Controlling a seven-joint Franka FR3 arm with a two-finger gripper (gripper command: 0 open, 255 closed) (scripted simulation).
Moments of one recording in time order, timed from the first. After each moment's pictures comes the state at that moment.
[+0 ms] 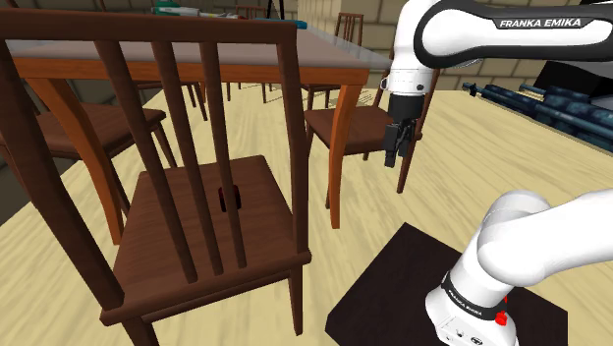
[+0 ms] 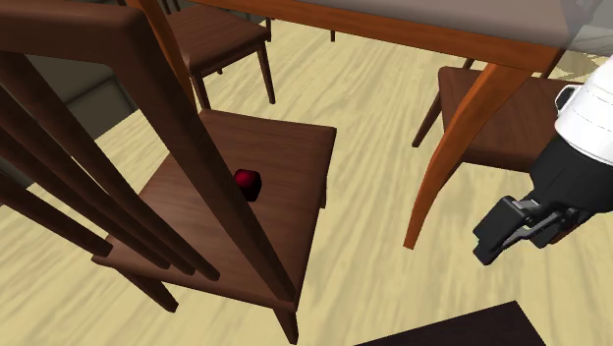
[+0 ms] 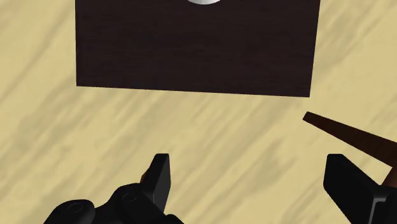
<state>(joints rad) 0.00 -0.77 -0.05 -2.45 0.07 1.52 -0.11</state>
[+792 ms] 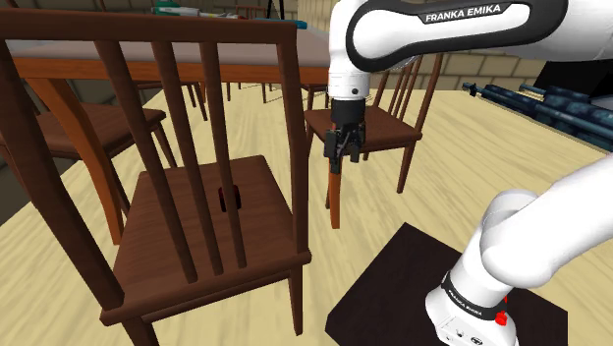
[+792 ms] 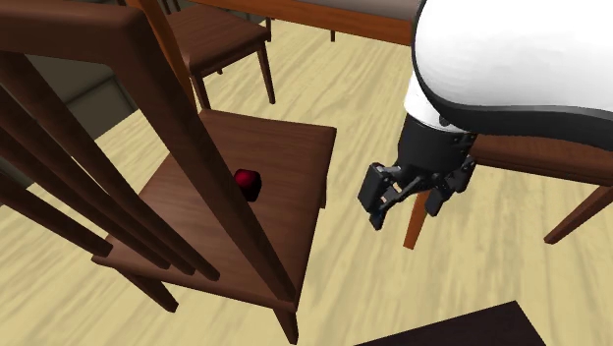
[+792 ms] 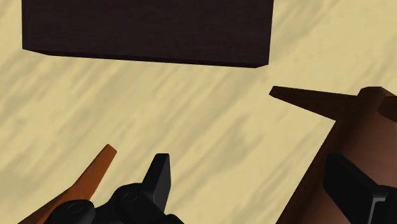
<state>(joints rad) 0.07 -0.46 0.12 -2.25 0.18 1.62 0.08</state>
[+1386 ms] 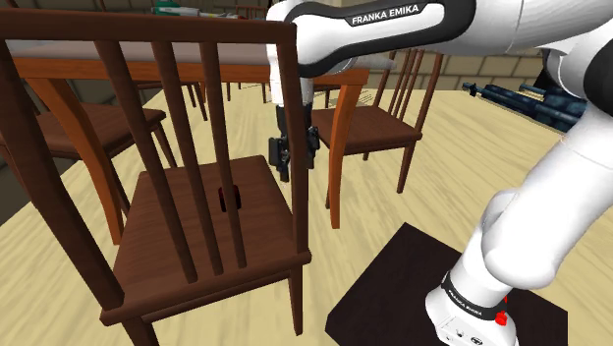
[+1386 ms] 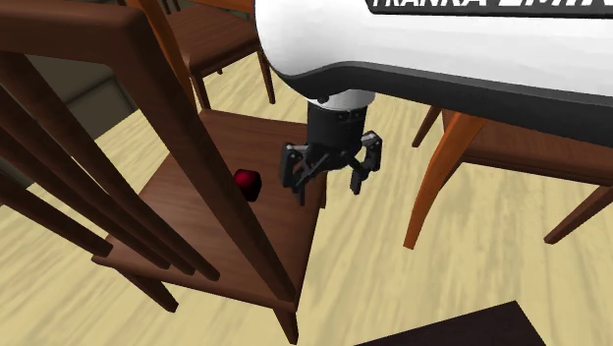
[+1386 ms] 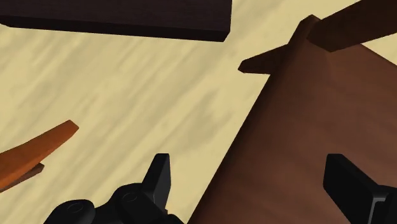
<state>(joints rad) 0.12 -0.13 0.24 -1.98 0.18 1.66 0.24</state>
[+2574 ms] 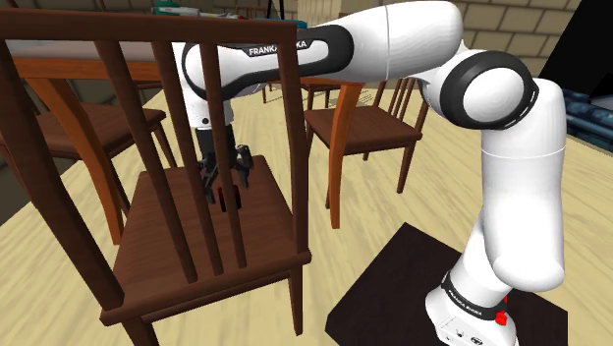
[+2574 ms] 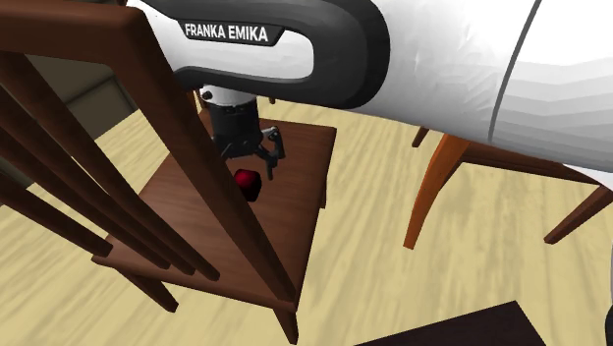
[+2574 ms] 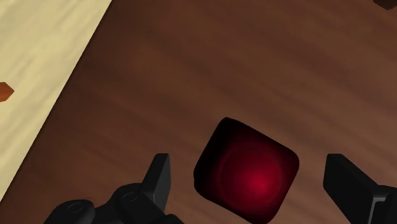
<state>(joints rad) 0.25 0.40 0.32 -1.42 0.07 1.61 0.46</state>
